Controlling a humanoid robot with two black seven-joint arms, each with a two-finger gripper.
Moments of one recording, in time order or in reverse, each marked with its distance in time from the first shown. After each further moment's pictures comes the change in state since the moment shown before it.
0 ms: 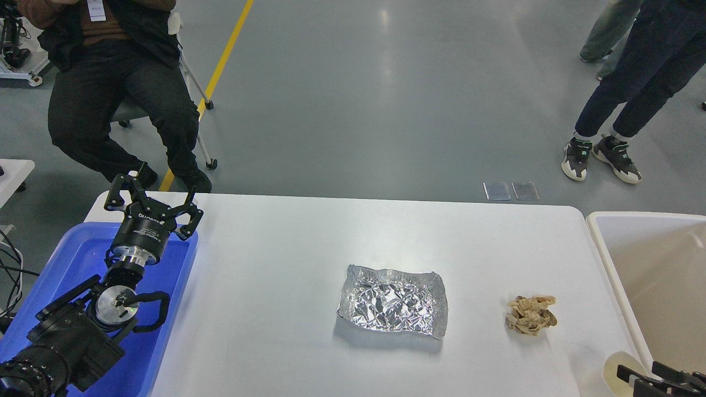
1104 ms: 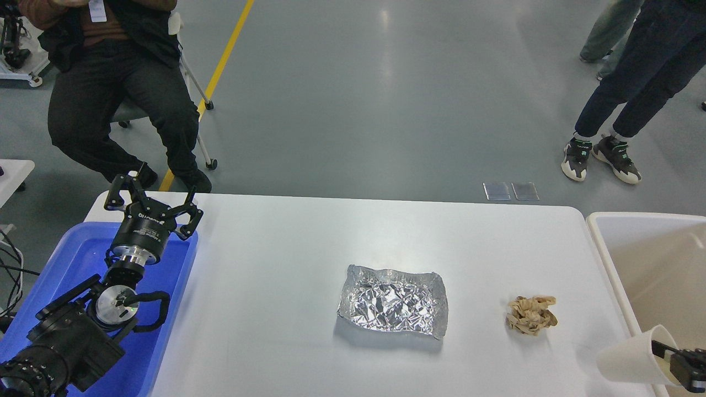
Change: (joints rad) left arm 0.000 0.000 0.000 0.000 0.000 -0.002 0.000; right arm 0.136 -0.154 -0.093 0.057 0.050 0.030 0.132
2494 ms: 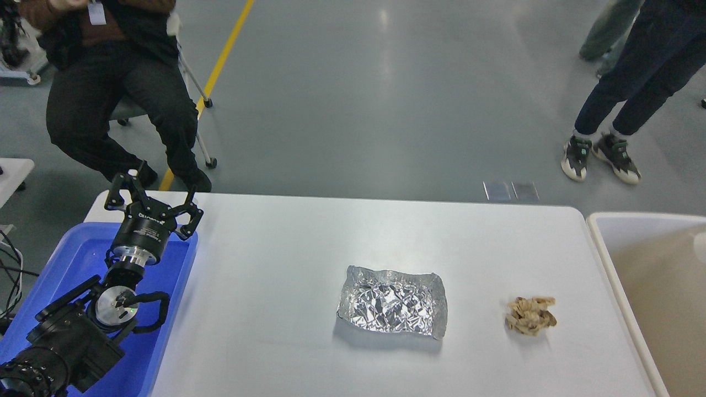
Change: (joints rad) left arm 0.000 0.000 0.000 0.000 0.000 -0.001 0.000; right arm 0.235 0.131 0.082 -0.588 0.445 0.571 0.000
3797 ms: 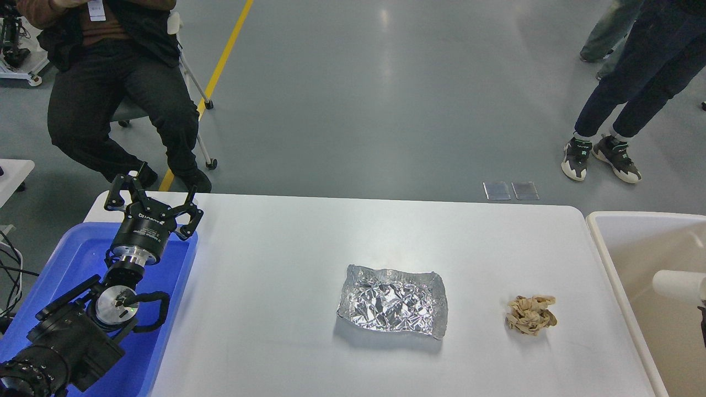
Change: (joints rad) left arm 0.000 0.000 0.000 0.000 0.000 0.002 0.000; right arm -0.011 0.561 0.220 -0.413 0.877 -0.076 -0.819
